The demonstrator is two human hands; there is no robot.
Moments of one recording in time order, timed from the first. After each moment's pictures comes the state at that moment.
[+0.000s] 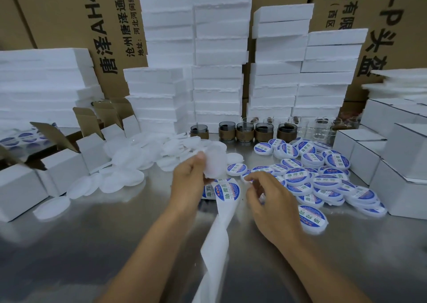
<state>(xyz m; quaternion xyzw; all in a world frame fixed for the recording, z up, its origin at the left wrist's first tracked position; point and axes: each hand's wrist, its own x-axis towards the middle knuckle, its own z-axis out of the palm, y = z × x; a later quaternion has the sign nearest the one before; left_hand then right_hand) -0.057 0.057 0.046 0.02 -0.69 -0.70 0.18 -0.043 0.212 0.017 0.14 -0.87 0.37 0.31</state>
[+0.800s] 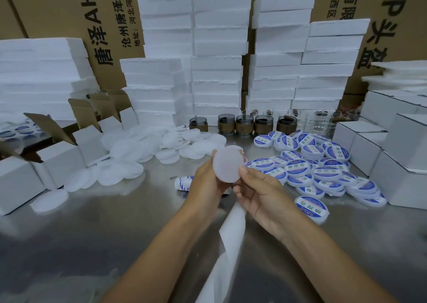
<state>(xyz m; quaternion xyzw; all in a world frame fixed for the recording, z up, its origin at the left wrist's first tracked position) -0.042 0.081 0.042 -0.07 -0.59 -0.81 0.02 -0.038 0.194 0.037 0.04 -0.47 0.88 -0.13</state>
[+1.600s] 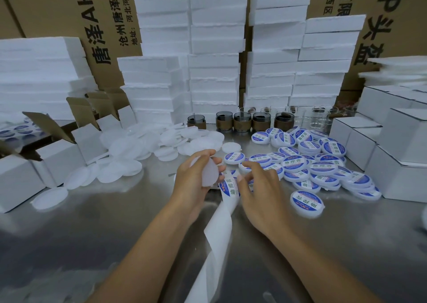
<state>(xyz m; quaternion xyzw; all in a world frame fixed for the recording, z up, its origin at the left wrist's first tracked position) -0.049 0.064 0.040 0.03 -0.54 -0.84 0.09 -0.040 0.201 0.012 0.09 -0.91 0.34 0.21</state>
